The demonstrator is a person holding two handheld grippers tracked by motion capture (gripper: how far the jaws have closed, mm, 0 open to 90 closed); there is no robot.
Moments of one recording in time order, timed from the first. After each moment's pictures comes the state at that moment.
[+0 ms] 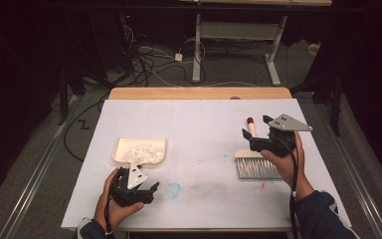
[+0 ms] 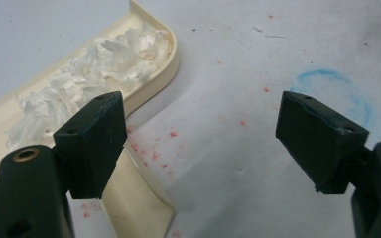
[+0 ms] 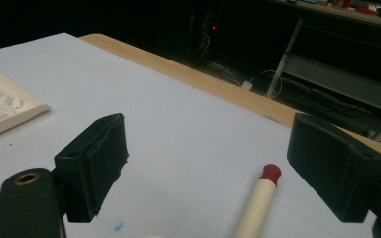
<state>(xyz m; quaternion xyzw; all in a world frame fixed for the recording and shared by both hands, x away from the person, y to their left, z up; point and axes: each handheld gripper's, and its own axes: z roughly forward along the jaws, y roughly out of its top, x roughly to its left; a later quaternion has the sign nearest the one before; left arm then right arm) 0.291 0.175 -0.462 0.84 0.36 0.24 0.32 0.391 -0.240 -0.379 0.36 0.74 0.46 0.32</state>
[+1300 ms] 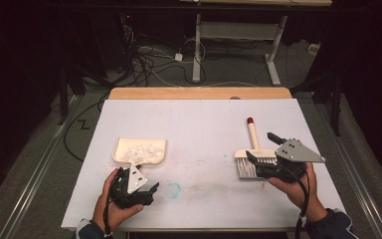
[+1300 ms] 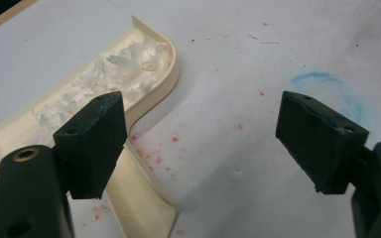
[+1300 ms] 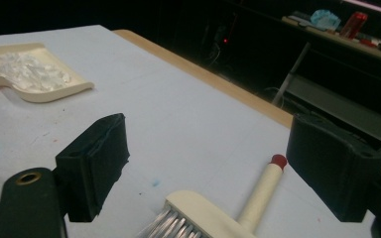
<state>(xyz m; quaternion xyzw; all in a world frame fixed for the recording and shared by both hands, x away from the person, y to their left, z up) 0.285 0.174 -0.458 0.84 0.33 0.27 0.32 0.321 -0.244 -0.380 0.30 0.76 0.46 0.35</state>
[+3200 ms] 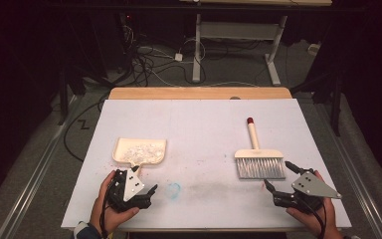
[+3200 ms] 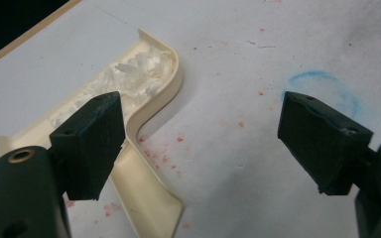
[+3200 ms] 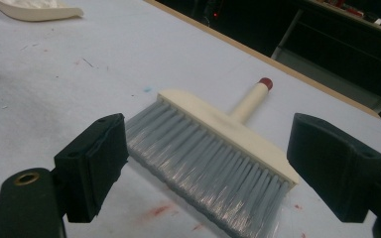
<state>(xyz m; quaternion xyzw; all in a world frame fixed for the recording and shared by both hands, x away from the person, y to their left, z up) 0.273 0.179 -0.459 0.84 0.32 0.30 0.33 0.276 -0.294 -0.438 0.31 0.77 0.42 0.36</state>
